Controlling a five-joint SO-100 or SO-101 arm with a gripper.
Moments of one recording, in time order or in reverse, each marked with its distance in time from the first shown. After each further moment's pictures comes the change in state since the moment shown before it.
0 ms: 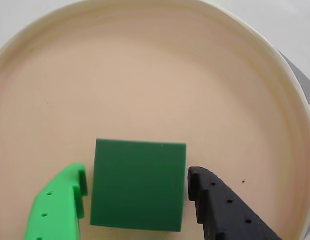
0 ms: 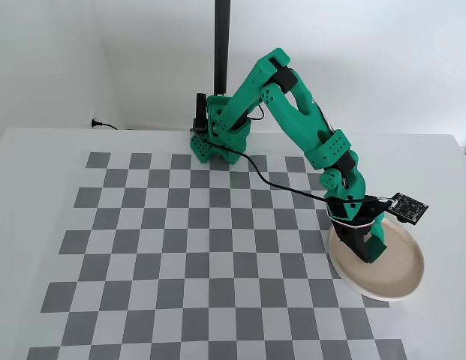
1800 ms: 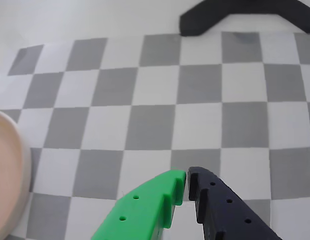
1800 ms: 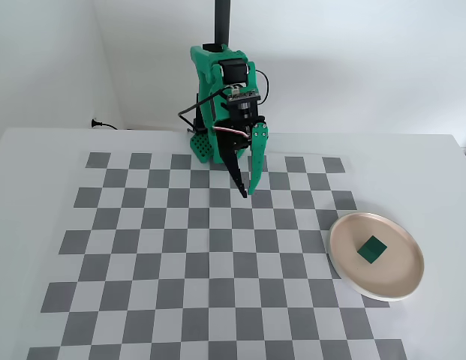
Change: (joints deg) arm 37.0 102.7 52.0 33.2 8.4
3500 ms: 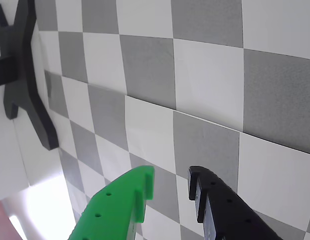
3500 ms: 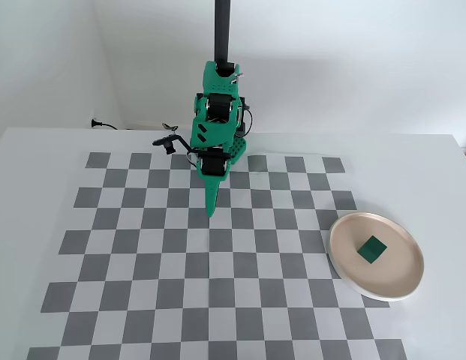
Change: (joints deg) arm 16.7 17.9 26.3 0.5 76.6
